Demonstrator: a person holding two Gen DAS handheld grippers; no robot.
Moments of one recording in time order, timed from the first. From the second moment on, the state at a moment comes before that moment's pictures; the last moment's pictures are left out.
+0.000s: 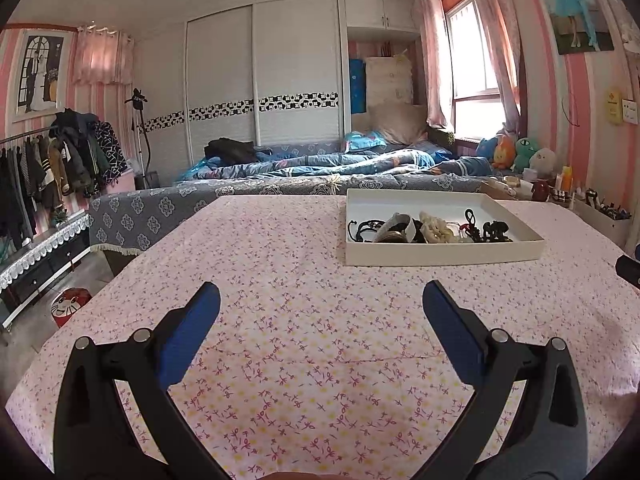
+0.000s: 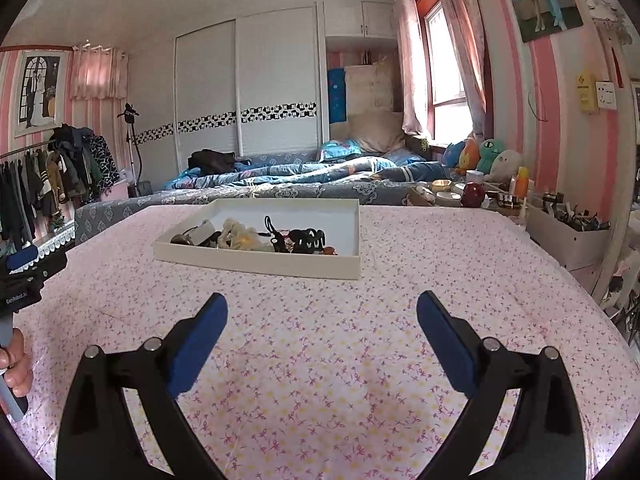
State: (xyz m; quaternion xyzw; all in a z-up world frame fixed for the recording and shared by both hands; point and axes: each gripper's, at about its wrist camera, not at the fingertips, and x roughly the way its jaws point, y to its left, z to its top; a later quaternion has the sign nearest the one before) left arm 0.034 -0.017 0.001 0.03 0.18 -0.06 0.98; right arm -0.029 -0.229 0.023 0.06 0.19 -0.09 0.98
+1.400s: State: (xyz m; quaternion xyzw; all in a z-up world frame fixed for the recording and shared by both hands) left arm 0.032 -0.017 0.002 0.03 0.17 -0.05 0.98; right arm -0.034 -0.227 0.023 0.06 0.18 -0.09 0.98
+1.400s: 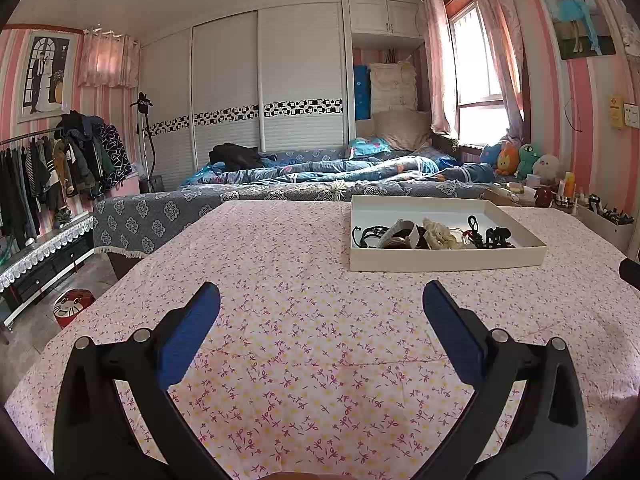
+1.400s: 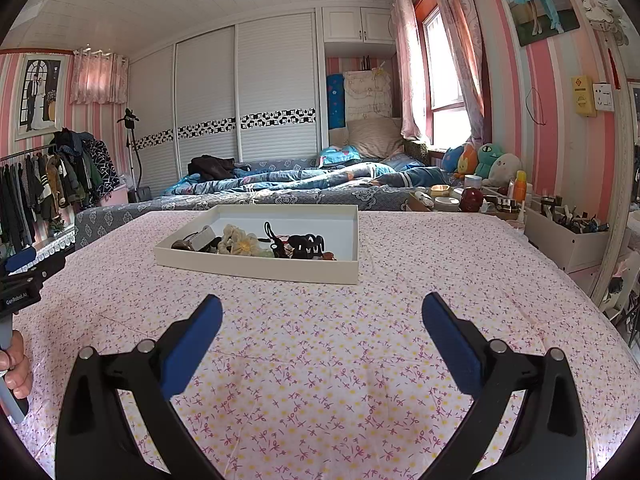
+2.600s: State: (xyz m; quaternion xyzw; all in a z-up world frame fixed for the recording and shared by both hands) left arm 0.029 -0.018 0.005 0.03 0.16 -0.05 0.99; right arm -0.030 -0.226 0.024 0.06 0.19 -0.09 0.98
